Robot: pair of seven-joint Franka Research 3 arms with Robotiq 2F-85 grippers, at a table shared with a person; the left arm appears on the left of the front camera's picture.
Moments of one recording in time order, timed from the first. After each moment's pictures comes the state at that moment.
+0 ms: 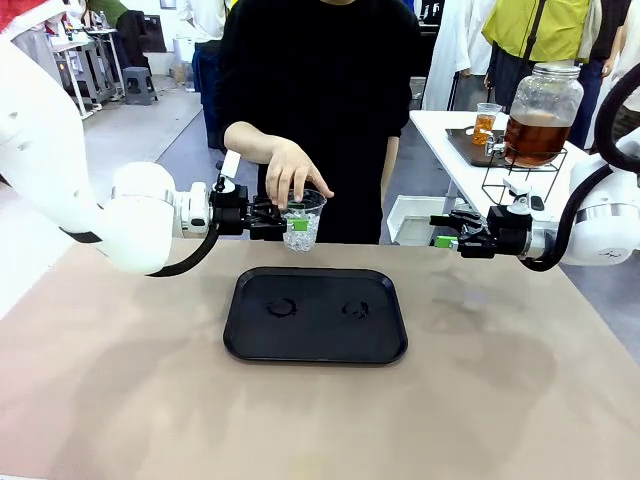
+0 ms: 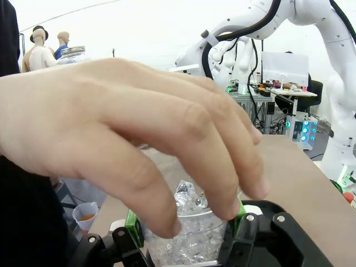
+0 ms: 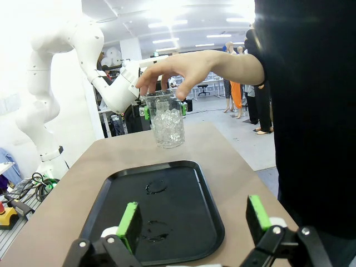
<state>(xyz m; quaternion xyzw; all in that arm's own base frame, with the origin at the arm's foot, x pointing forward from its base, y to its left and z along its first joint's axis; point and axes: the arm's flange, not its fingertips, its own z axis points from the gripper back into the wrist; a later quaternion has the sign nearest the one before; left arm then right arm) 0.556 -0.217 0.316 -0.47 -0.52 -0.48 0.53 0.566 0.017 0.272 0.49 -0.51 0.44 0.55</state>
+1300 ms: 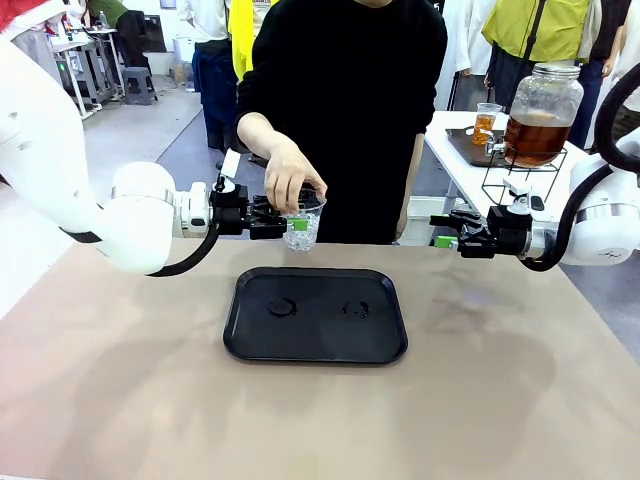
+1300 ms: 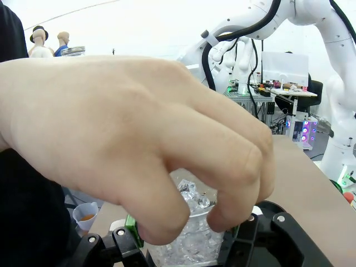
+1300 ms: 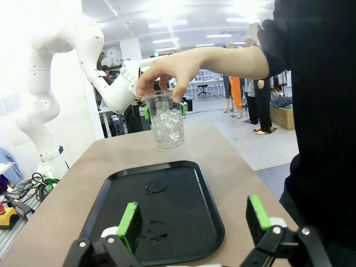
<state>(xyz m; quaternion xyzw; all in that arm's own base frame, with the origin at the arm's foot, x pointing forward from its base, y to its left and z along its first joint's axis) 0.557 -0.217 0.317 -0.47 -0.52 -0.48 0.53 0.566 0.017 0.272 0.49 -0.51 0.44 0.55</state>
